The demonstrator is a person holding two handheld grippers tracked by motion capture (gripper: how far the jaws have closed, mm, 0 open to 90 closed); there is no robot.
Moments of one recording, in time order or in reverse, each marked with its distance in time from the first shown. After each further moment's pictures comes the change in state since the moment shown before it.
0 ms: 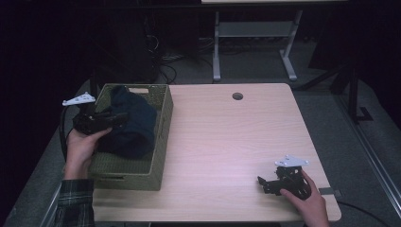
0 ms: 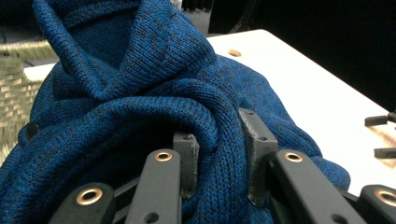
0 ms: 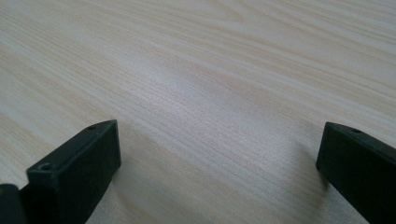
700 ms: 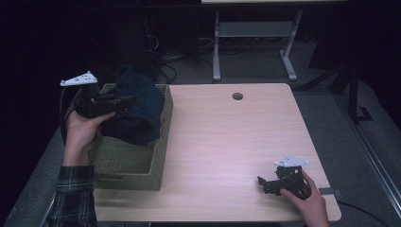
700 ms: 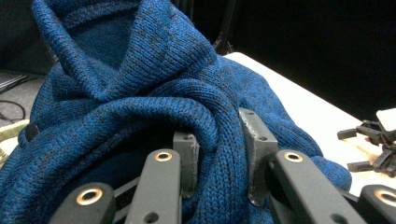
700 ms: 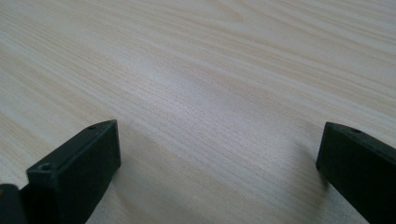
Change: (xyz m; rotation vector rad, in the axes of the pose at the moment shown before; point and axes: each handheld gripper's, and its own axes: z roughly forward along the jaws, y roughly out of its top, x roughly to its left) left arm -0.030 0.057 -0.001 -0.038 -0.063 0.104; right arm 0.000 0.000 0.000 0.001 0.001 -0.002
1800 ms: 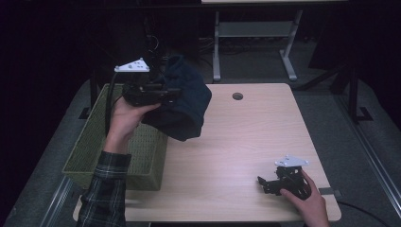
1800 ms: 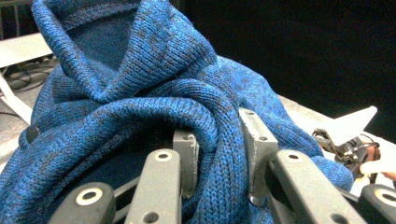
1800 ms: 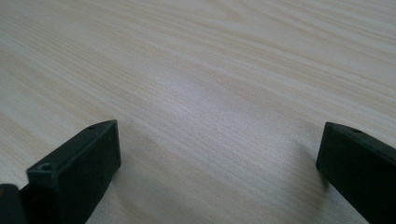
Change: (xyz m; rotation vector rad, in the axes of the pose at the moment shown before) left arm -0.071 0.046 0.085 0.014 -0.186 0.121; right arm 0.000 0.000 0.000 0.001 0.000 0.001
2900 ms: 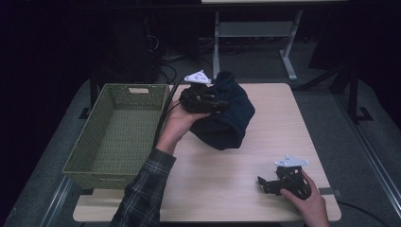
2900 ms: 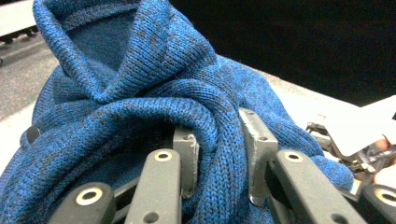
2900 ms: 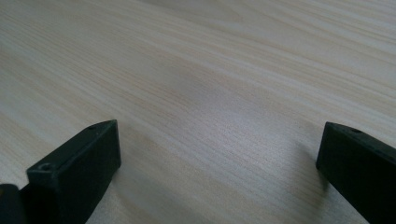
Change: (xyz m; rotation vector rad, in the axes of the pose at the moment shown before) left arm -0.040 -0.003 0.132 0.113 -0.101 0.059; right arm 0.000 0.000 0.000 -0.003 0.000 0.002
